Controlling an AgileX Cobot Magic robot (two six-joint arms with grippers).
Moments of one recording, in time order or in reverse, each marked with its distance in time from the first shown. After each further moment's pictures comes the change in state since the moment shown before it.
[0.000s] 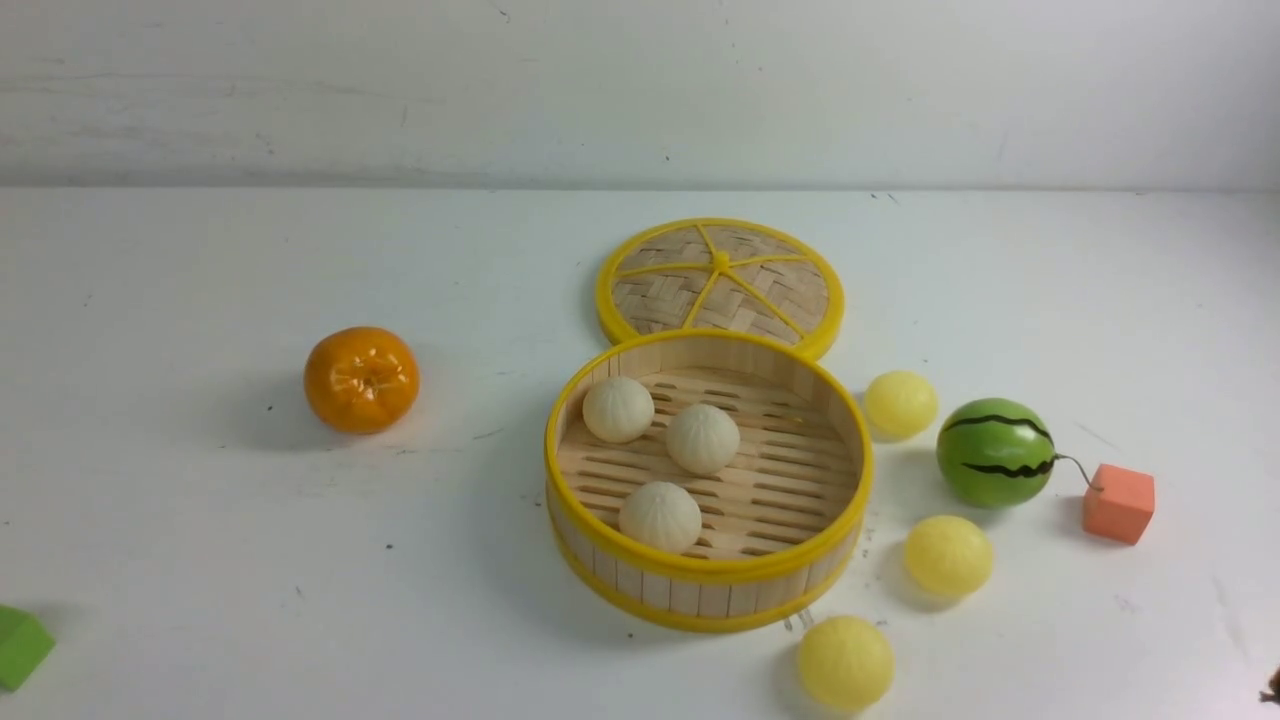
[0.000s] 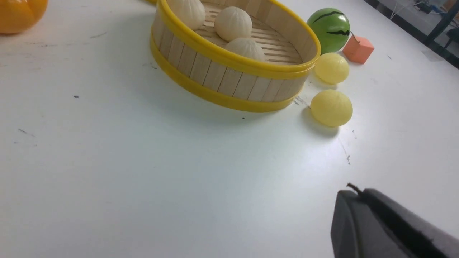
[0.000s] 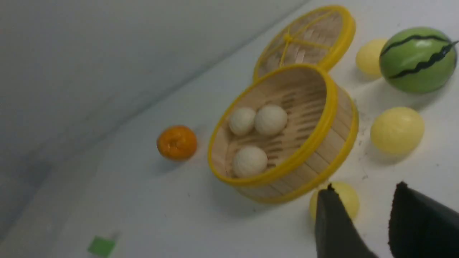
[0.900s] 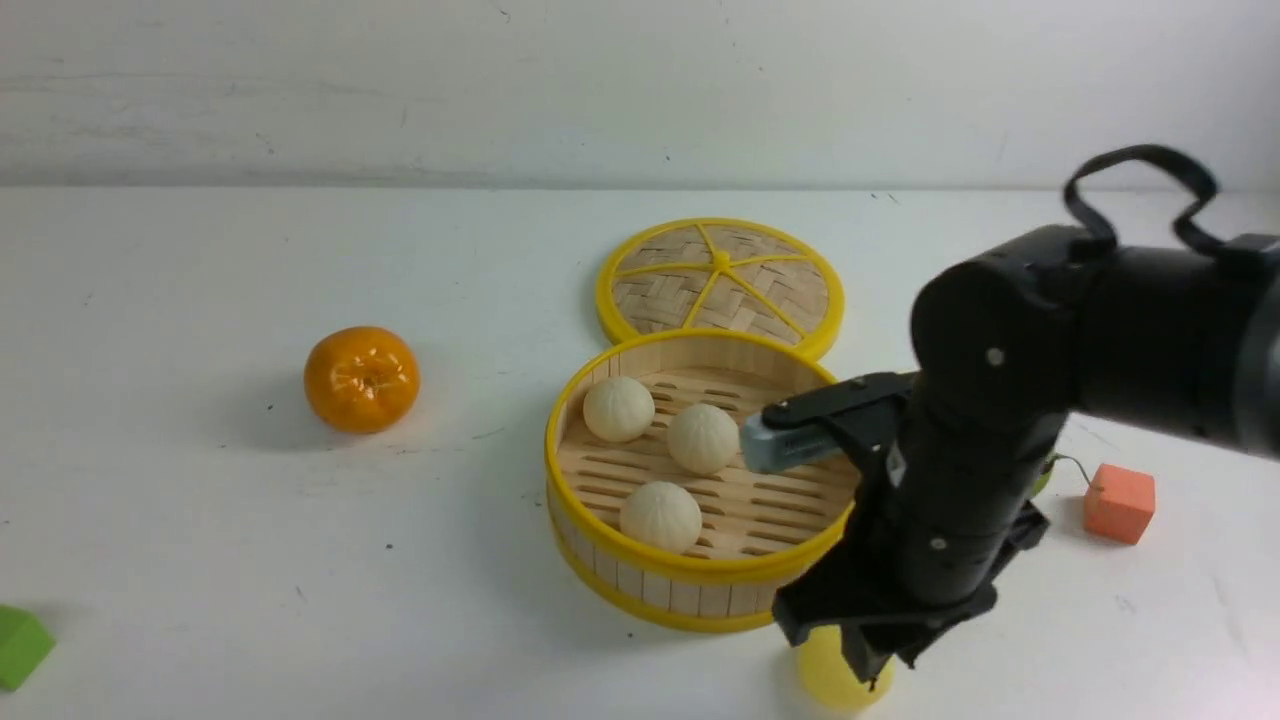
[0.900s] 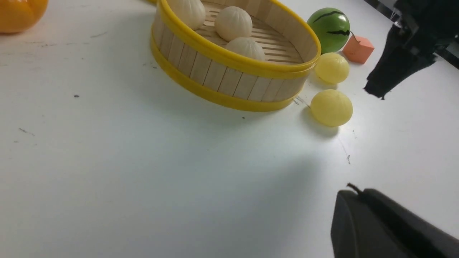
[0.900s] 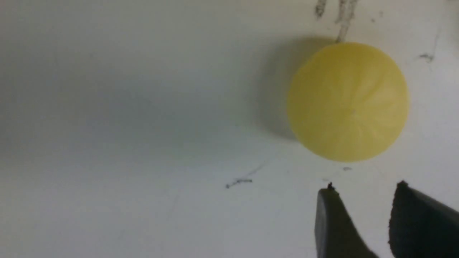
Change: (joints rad) right arm 0.571 1.491 -0.899 -0.680 0.432 0.204; left arm 0.000 0.000 0.000 0.000 0.000 0.000
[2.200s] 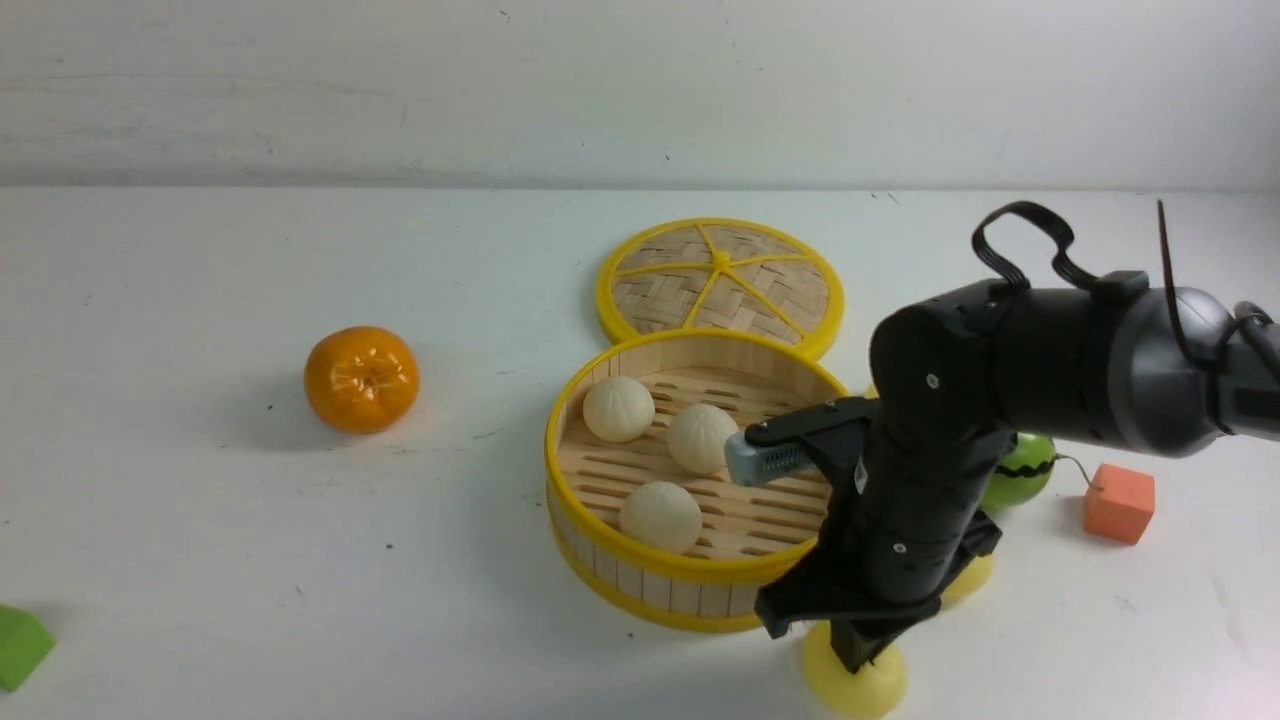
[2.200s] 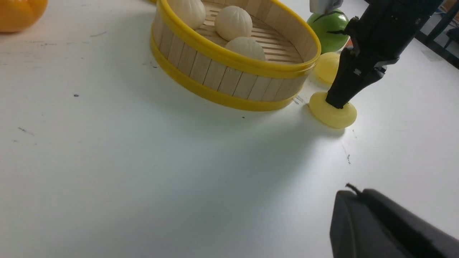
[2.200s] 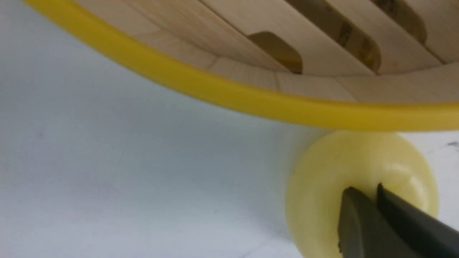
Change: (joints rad) right arm -0.058 0.130 -0.019 0.035 -0.088 -0.088; left arm 0.000 0.000 0.001 -0.001 0.000 0.000
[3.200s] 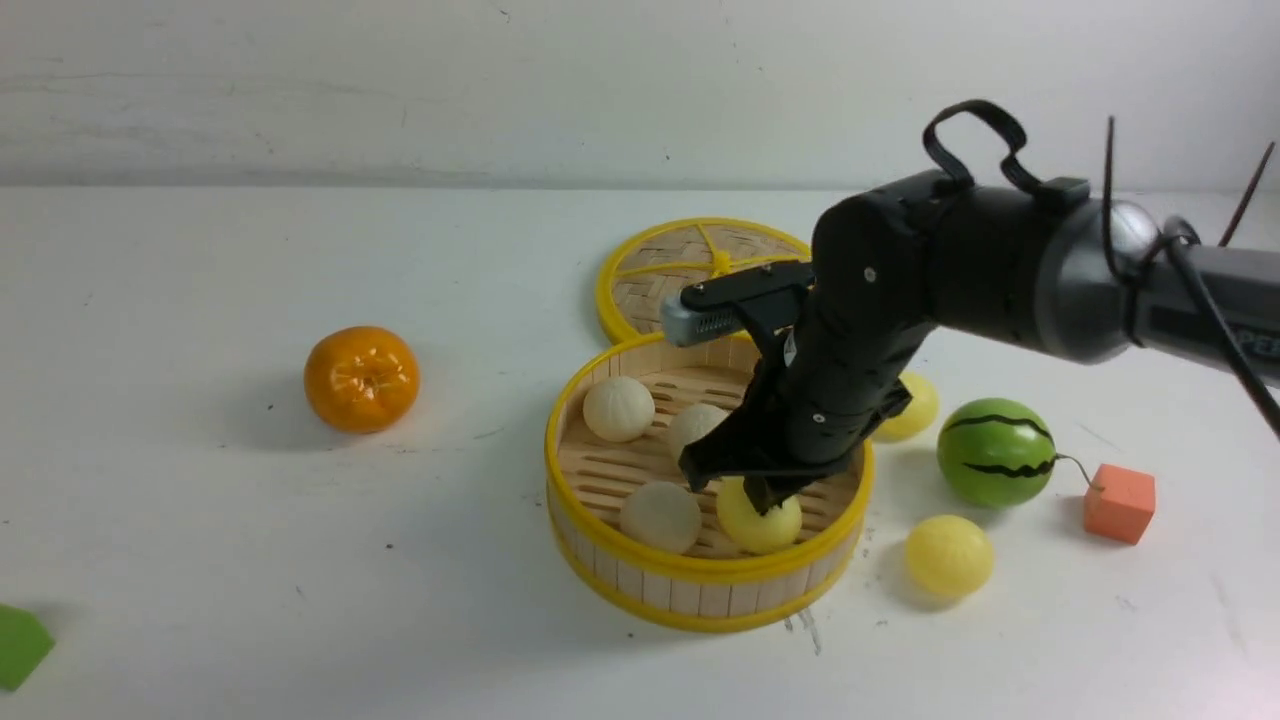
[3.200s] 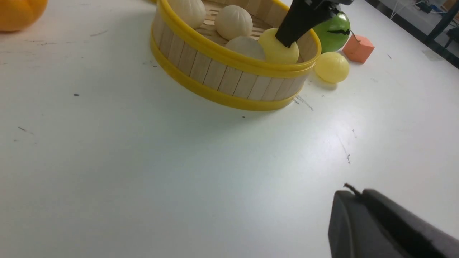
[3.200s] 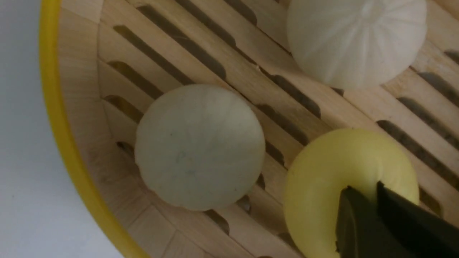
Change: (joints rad) right arm 0.000 0.112 -0.291 -0.043 -0.073 -0.005; left arm 0.000 0.000 0.000 -0.001 0.000 0.000
